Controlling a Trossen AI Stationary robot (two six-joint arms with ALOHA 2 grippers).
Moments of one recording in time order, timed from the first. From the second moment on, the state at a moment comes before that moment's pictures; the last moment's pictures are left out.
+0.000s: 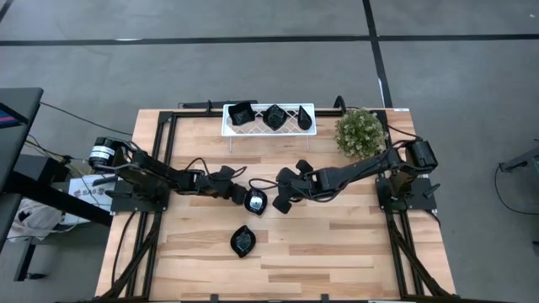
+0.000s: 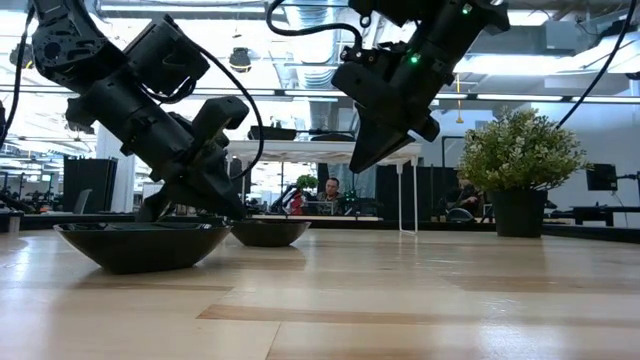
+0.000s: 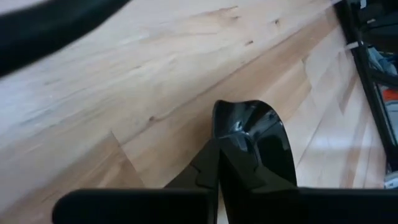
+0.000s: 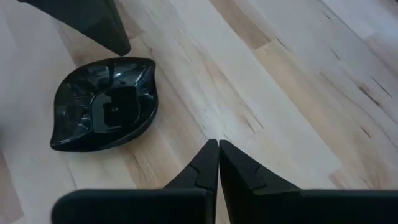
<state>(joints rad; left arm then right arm) -0.09 1.70 0.40 0.46 -0.18 -1.08 0.15 1.71 1.12 -0.38 0.47 0.57</state>
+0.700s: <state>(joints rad) -0.10 1.70 0.40 0.47 -0.02 -1.20 0.18 1.71 1.12 -0.37 0.37 0.61</state>
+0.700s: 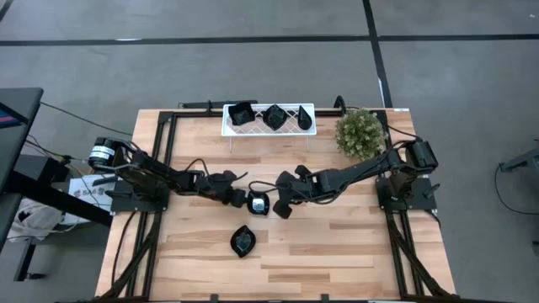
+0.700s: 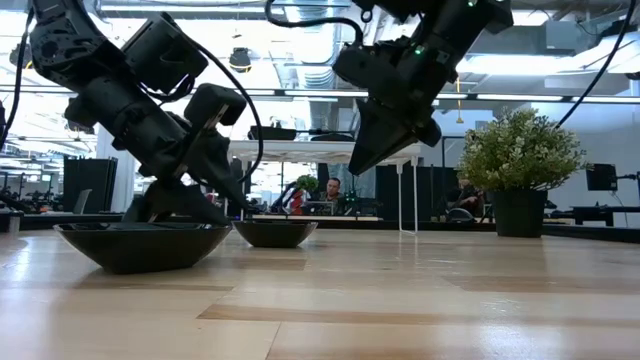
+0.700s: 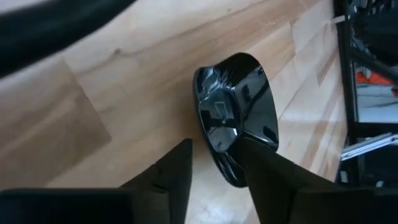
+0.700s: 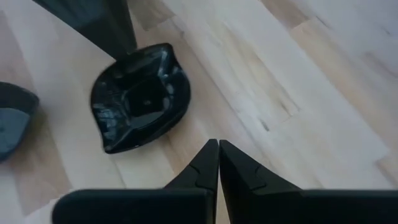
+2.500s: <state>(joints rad) -0.05 1.83 0.51 0.48 0.01 -1.13 0.16 1.71 1.12 -0.34 0.36 0.60</state>
